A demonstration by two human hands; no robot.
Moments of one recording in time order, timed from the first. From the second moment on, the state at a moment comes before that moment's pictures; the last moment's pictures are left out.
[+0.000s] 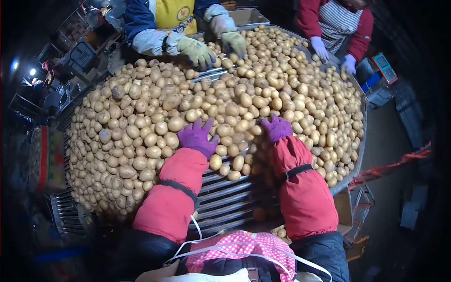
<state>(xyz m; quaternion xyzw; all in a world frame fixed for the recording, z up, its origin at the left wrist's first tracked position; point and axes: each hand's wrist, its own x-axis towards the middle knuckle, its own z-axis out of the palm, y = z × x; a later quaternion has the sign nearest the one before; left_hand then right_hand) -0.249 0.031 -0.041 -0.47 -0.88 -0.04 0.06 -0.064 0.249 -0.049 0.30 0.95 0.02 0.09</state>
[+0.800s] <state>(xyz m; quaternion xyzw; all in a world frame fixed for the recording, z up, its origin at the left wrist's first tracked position) -0.143 0.060 -0.052 -0.63 -0.73 -0.24 -0.02 0.356 0.043 -0.132 0.64 0.56 -0.34 -0.41</state>
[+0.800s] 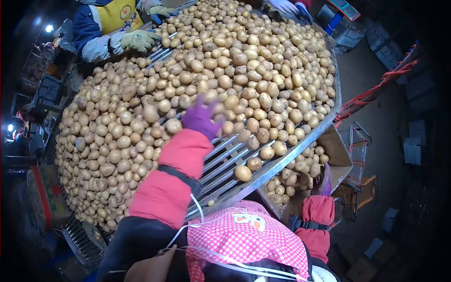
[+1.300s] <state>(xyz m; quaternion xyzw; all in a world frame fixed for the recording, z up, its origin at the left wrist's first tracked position) -0.168 -0.191 0.004 -0.46 -0.82 -0.31 -0.14 0.208 0.094 -0.070 0.49 0.76 -0.18 -0.38</state>
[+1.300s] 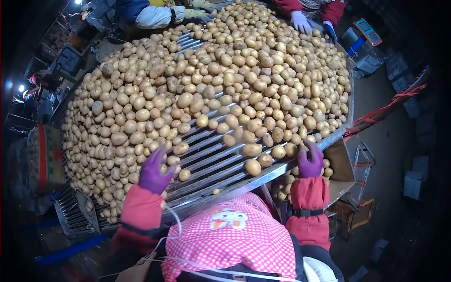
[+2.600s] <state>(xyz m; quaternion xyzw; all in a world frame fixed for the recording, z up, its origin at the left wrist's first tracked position) -0.005 0.031 -0.057 -0.85 -0.44 -0.27 -0.11 0.584 -0.006 -0.065 0.41 -0.14 -0.36 -0.83</state>
